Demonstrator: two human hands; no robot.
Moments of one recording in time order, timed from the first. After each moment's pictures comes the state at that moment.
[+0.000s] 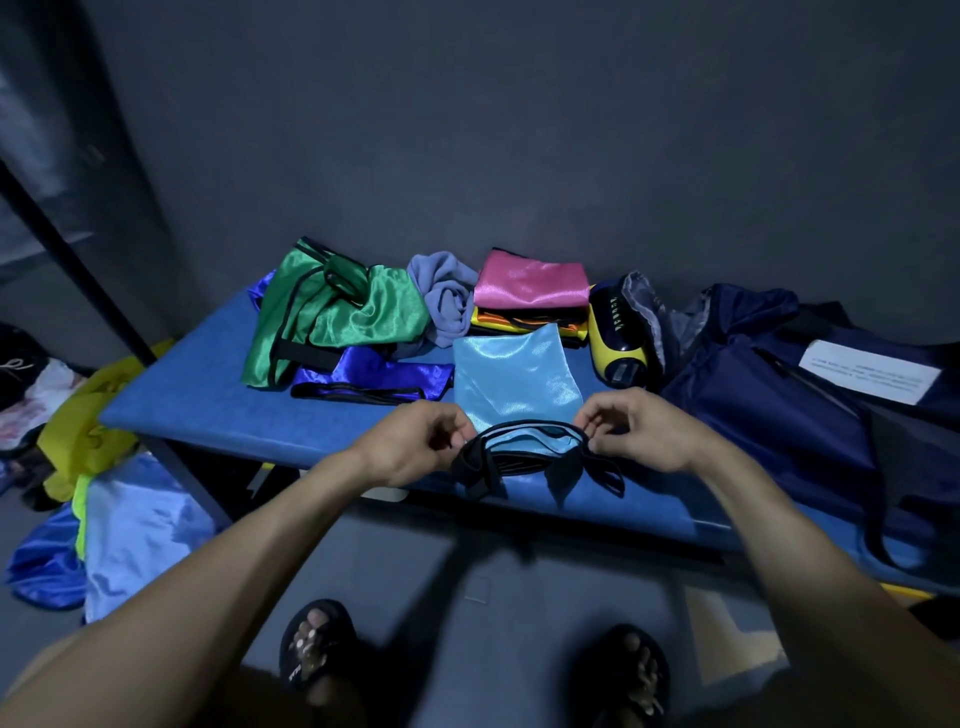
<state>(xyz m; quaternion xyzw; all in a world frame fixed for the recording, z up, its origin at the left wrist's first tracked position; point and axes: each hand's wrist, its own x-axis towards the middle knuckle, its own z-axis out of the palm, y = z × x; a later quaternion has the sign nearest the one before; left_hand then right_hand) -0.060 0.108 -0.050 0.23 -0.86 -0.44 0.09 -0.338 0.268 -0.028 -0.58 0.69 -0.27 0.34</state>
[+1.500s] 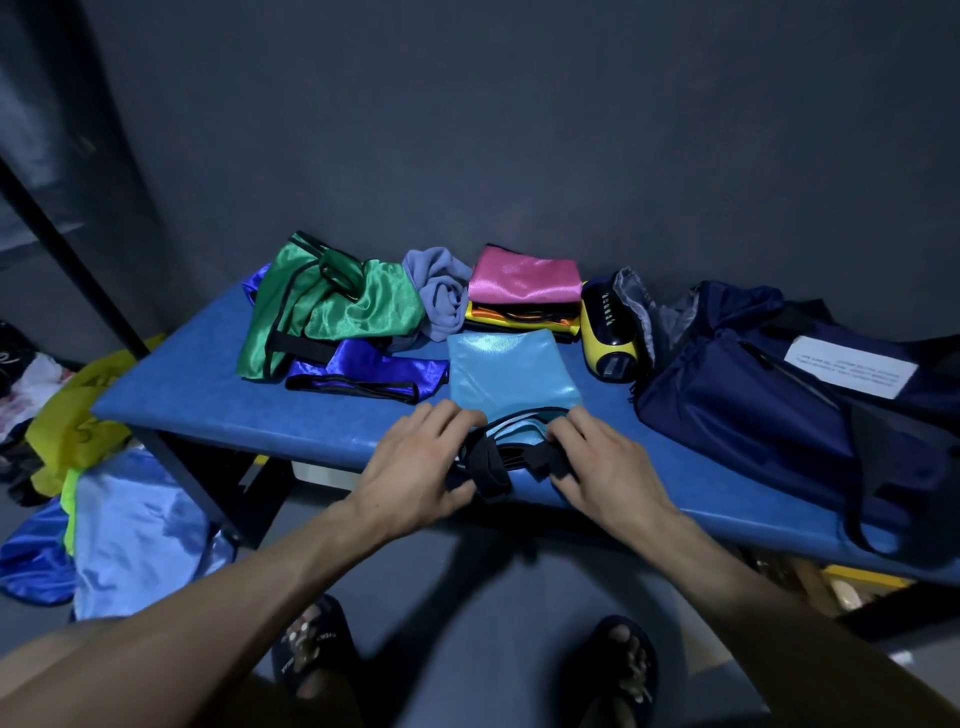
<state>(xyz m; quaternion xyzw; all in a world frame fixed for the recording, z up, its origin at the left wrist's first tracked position) -0.052 0.153 -0.072 0.21 -0.96 -0.03 0.20 -0.266 0.295 -0.068 -0.67 0.71 -0.16 -0.12</state>
